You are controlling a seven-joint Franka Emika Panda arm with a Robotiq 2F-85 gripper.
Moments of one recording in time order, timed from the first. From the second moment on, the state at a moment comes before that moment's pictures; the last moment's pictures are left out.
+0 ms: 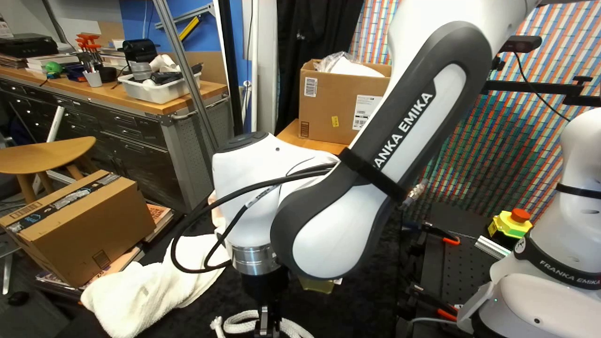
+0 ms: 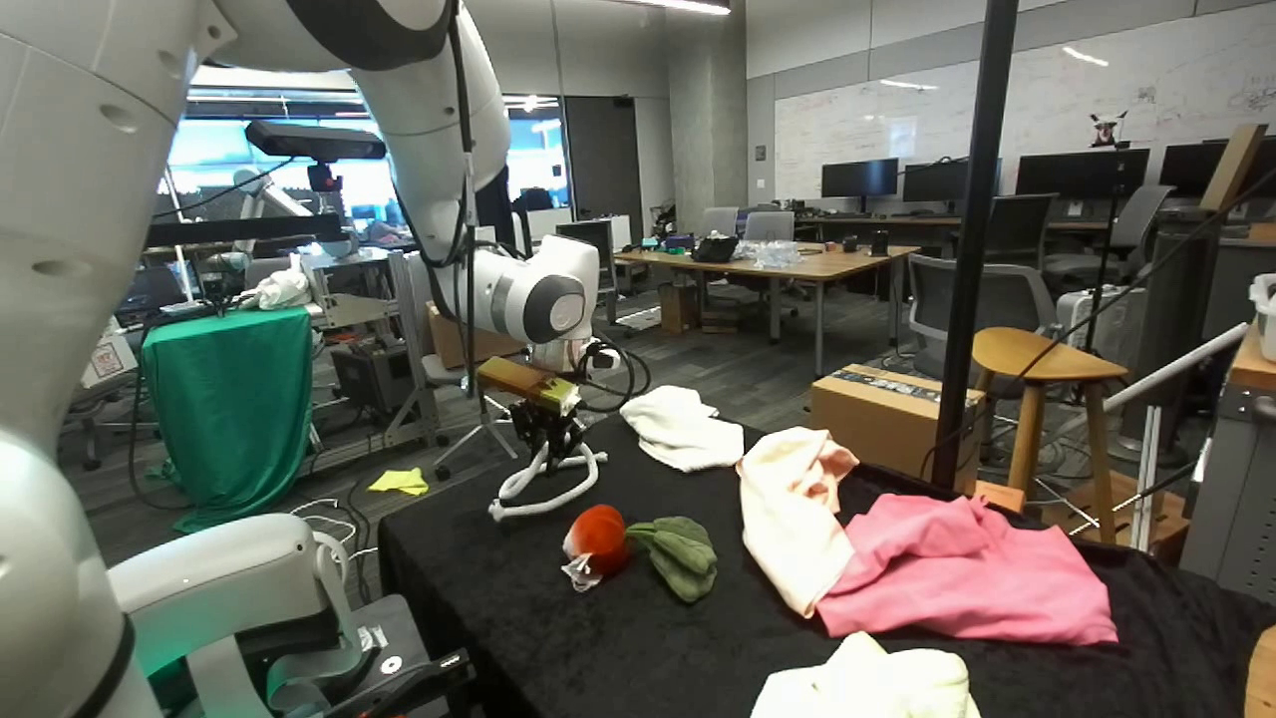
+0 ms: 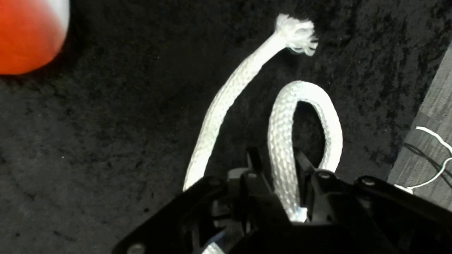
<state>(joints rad) 0.36 0.47 0.31 -2.09 0.09 2.46 0.02</state>
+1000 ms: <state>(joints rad) 0.28 0.31 0.30 -2.08 0.09 2.41 -0.04</state>
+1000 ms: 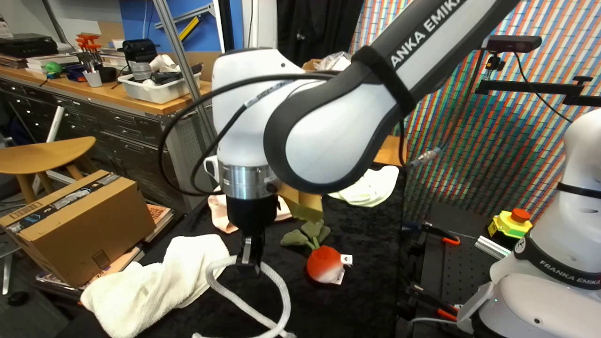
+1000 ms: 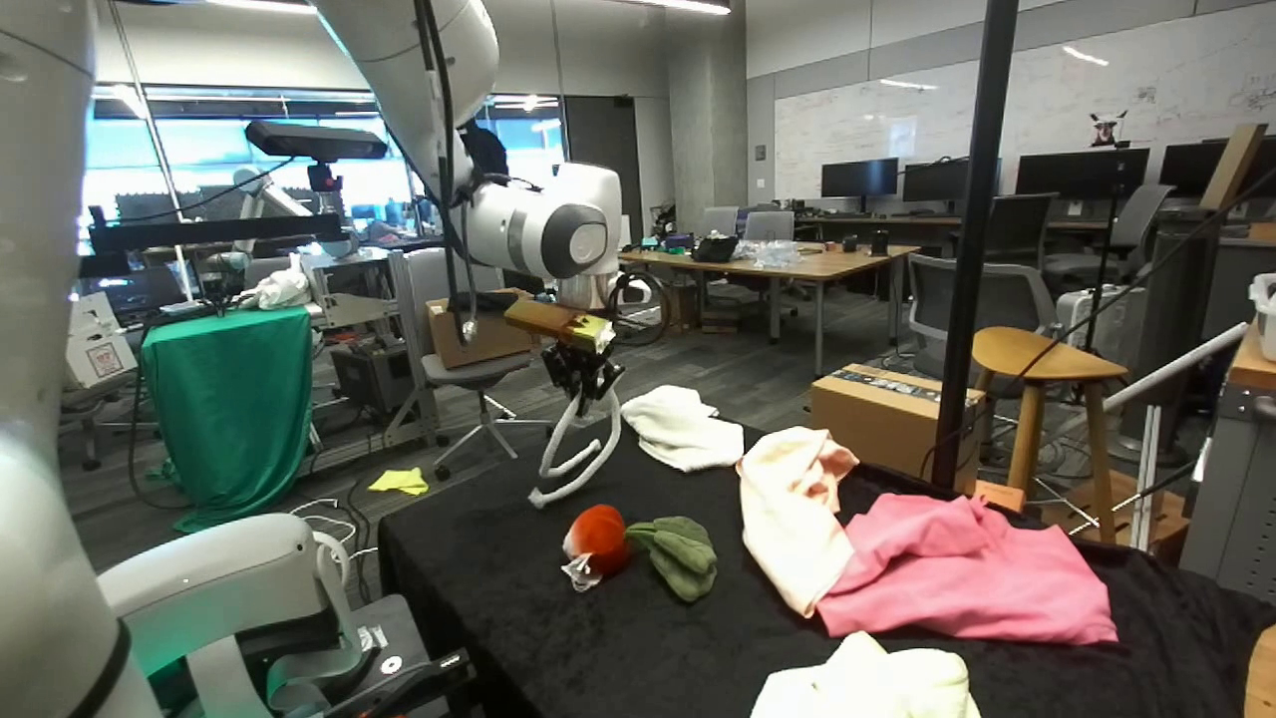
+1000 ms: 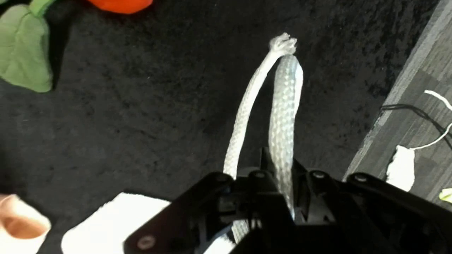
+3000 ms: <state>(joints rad) -0.05 0.10 0.01 -1.99 0.16 2.54 -0.13</state>
